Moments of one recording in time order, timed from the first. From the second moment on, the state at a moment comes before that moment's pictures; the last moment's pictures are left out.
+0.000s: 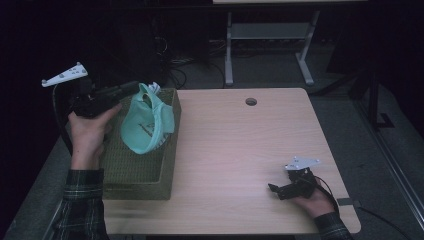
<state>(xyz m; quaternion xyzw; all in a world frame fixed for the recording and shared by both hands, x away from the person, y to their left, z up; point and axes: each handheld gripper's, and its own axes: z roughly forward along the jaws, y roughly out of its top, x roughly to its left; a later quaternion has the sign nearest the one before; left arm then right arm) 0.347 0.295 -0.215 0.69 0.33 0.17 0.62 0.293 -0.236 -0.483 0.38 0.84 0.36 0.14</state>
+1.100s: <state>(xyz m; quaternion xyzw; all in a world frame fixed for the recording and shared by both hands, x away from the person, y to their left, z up) 0.363 0.199 -0.206 0.72 0.26 0.12 0.63 0.293 -0.236 -0.483 0.38 0.84 0.36 0.14</state>
